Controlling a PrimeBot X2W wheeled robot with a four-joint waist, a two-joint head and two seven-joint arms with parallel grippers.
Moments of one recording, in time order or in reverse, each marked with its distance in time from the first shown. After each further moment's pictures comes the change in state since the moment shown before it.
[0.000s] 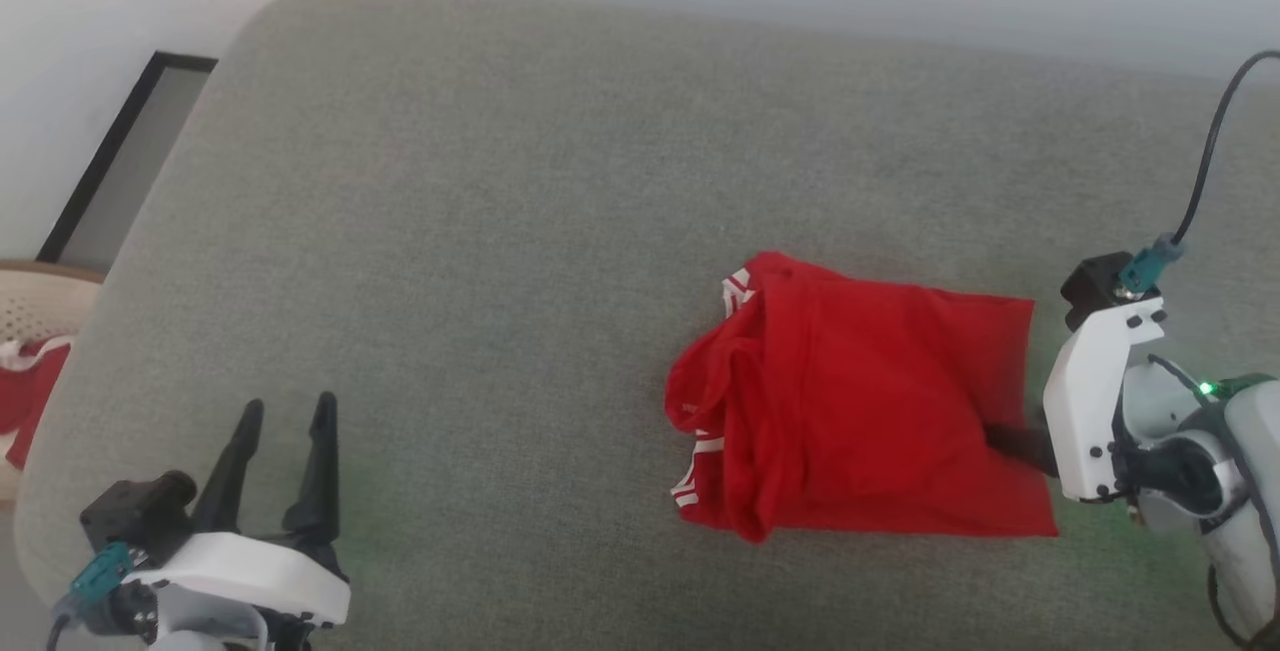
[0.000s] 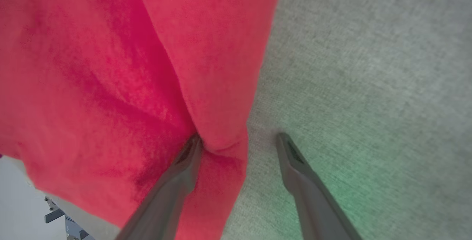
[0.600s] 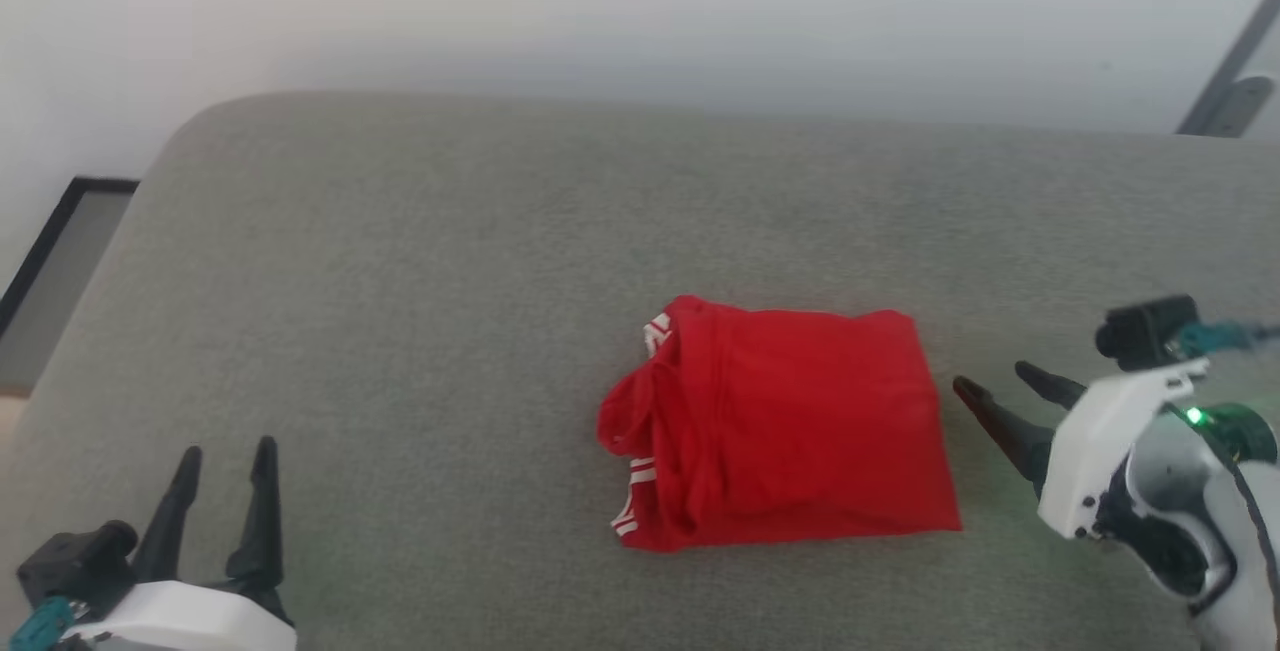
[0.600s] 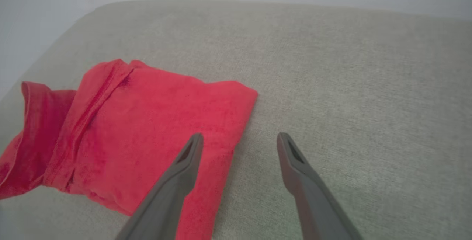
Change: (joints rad) left arm 0.086 0.036 0.070 -0.034 0.012 0.000 0.000; right arm 0.141 -0.007 0.015 -0.058 0.040 0.000 -0.605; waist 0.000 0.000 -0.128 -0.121
